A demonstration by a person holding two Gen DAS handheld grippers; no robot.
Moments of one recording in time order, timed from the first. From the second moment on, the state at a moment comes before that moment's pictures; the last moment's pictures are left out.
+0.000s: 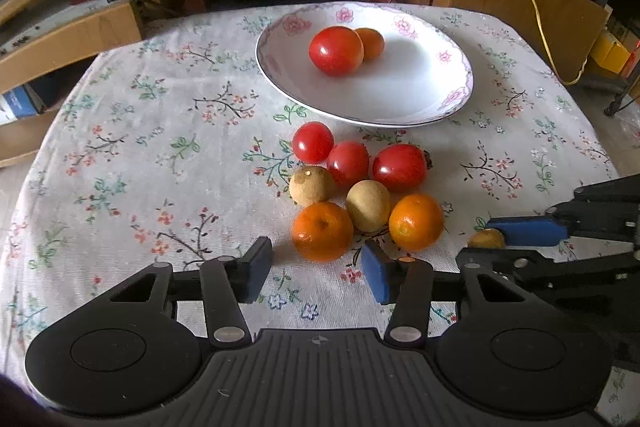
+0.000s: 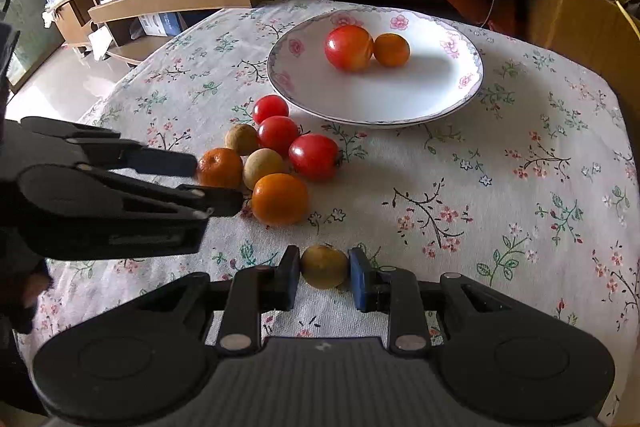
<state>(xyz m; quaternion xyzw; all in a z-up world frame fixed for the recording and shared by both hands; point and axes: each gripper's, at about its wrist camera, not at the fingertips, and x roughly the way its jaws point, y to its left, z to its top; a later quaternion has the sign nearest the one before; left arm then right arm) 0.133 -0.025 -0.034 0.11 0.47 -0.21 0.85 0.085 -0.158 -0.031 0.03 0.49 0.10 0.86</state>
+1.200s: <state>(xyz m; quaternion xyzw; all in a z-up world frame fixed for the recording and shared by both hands) 0.062 -0.020 -0.029 0.15 0.47 -0.25 0.83 0.041 -0.145 -0.029 -0.03 0.49 0.11 0.86</state>
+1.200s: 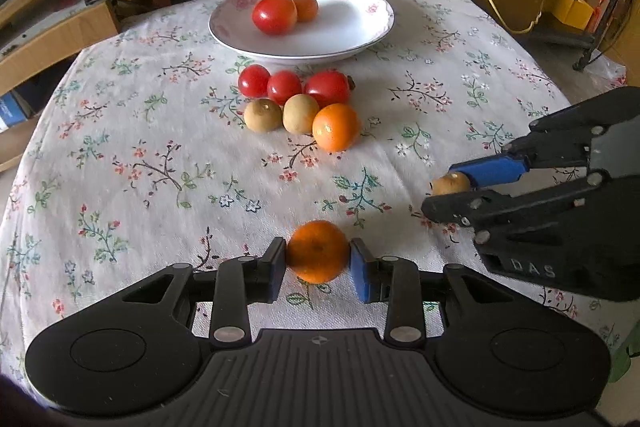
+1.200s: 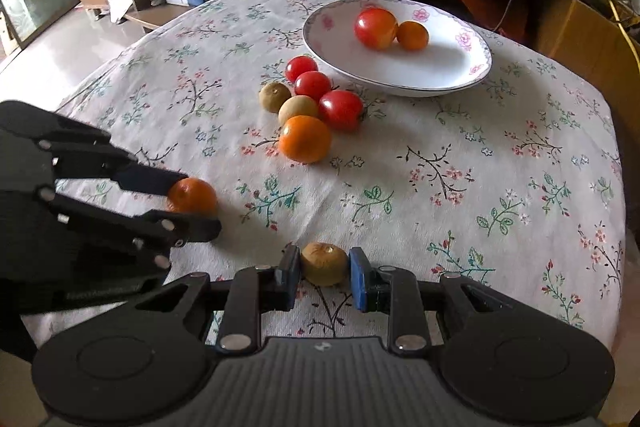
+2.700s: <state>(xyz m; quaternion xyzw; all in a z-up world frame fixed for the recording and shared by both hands) 0.063 -0.022 -0.029 0.15 0.48 -0.26 0.83 0.037 -0.158 -0.022 -0.02 0.49 0.12 0.86</state>
